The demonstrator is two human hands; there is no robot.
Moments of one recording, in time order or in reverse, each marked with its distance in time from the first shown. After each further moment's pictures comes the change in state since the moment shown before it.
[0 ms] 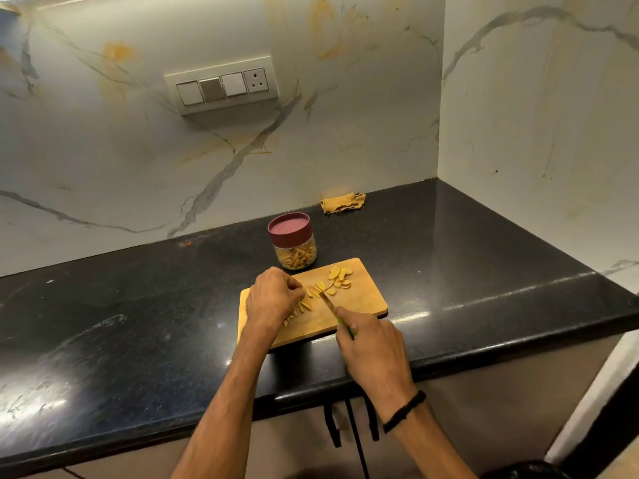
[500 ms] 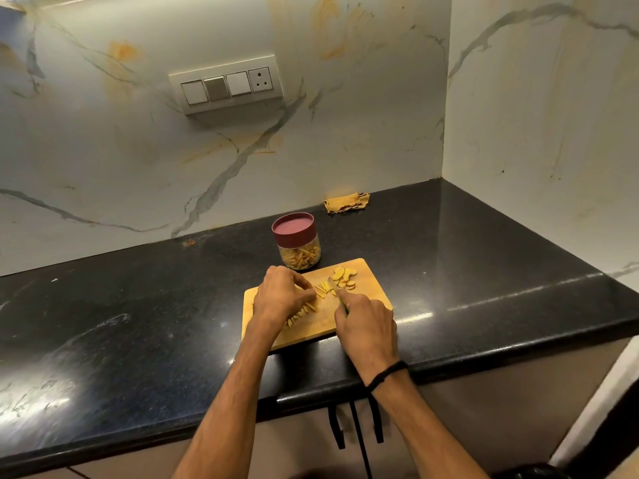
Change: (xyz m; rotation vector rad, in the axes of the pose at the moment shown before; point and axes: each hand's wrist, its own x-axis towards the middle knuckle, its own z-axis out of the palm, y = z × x) left_hand 0.007 0.003 0.002 -0.066 -0.066 0.016; right_hand 0.037 -0.013 0.013 -0.095 0.060 0.092
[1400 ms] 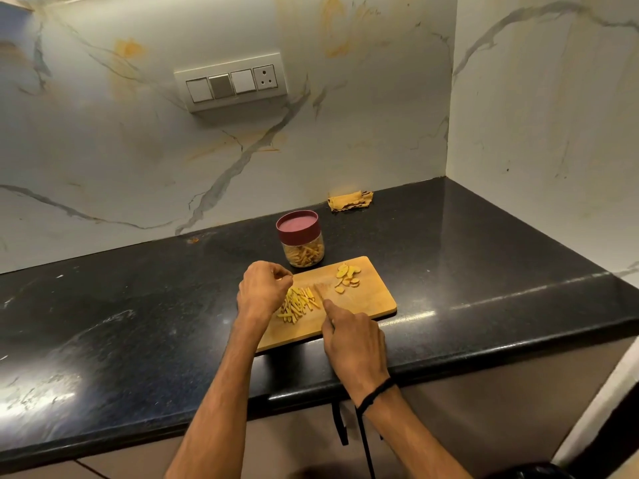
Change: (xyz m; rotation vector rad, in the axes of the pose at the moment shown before) left_hand -0.003 -0.024 -0.021 -0.022 0.195 -0.033; right_hand -0.024 -0.008 0.017 -0.013 -0.032 -0.127
